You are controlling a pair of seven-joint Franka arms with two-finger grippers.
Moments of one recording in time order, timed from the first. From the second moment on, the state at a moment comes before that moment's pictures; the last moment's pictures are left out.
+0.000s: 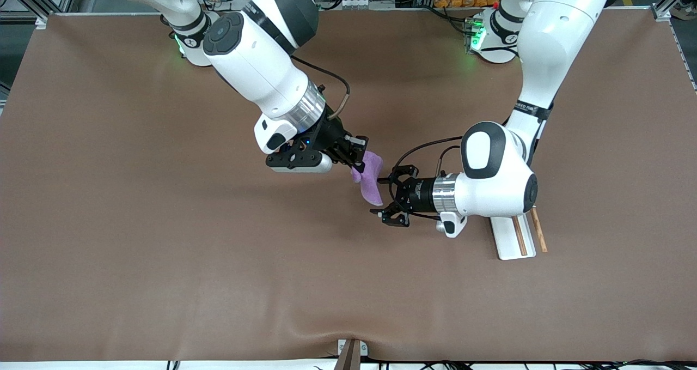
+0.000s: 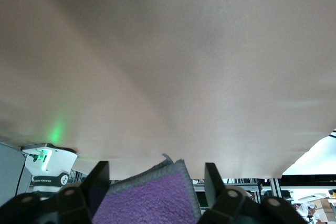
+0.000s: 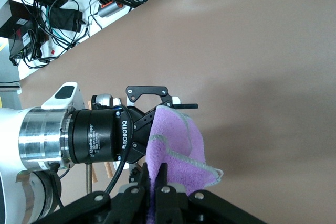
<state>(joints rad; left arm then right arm) -0.26 0.66 -0.22 -1.44 -0.88 2.09 -1.32 0.51 0.47 0.21 -1.30 0.22 2.26 0.84</state>
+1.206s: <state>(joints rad) -0.18 0.59 -0.21 -1.41 -0.84 2.04 -1.11 0.51 0.47 0.20 -1.30 0.22 2.26 0.84</state>
